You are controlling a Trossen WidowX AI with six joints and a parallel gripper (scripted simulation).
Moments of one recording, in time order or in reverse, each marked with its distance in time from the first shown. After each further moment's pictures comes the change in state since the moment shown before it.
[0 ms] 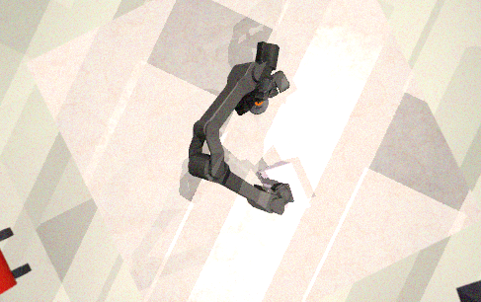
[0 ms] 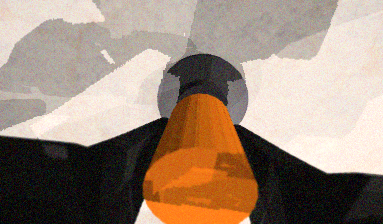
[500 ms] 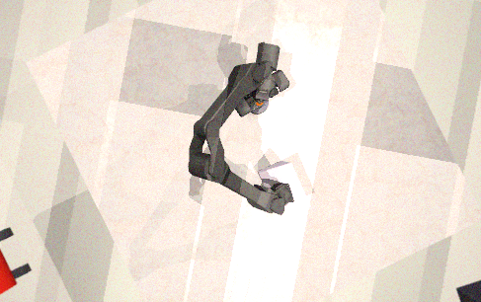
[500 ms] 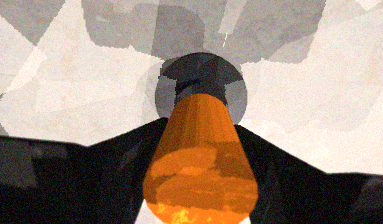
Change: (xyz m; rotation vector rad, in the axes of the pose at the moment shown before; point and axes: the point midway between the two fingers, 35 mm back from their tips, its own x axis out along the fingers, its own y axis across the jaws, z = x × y) arm 0.002 -0.001 -0.001 -0.058 -0.001 -0.001
